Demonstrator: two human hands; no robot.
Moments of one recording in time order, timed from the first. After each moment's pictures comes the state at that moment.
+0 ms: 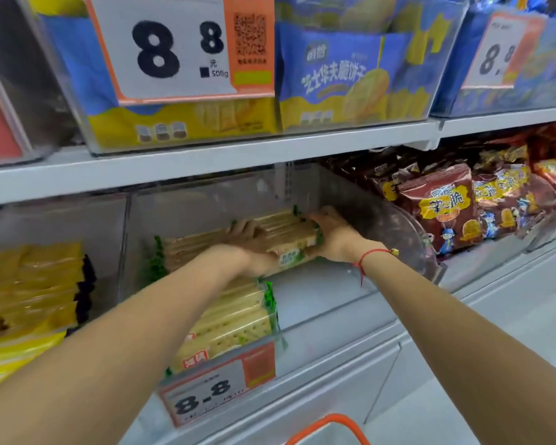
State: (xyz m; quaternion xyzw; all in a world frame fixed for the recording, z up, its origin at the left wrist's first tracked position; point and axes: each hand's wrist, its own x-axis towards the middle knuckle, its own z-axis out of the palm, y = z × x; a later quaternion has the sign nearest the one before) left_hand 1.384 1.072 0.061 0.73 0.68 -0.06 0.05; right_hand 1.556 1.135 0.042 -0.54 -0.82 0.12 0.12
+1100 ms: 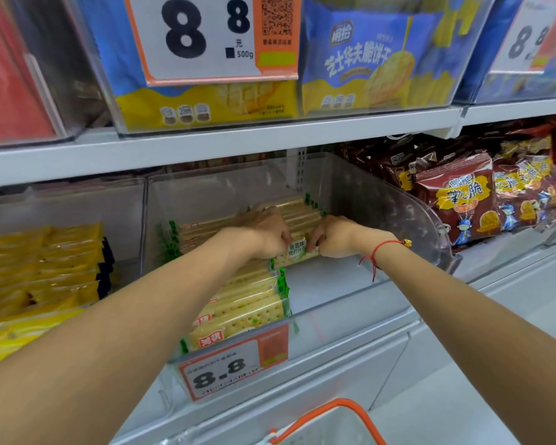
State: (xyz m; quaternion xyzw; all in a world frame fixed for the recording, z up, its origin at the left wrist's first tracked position) left_hand 1.387 1.067 0.071 0.75 0.66 0.00 0.06; right_hand 1.536 1.109 0.056 -0.55 -0.81 0.18 -0.02
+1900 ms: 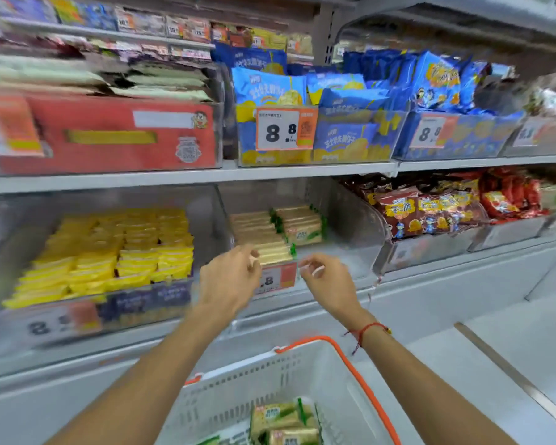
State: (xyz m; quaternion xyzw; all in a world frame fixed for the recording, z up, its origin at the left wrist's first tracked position) left_hand 1.365 0.824 0.088 0.62 0.74 0.27 -0.01; right_hand 1.538 0.882 0.067 -0.53 -0.74 0.21 0.35
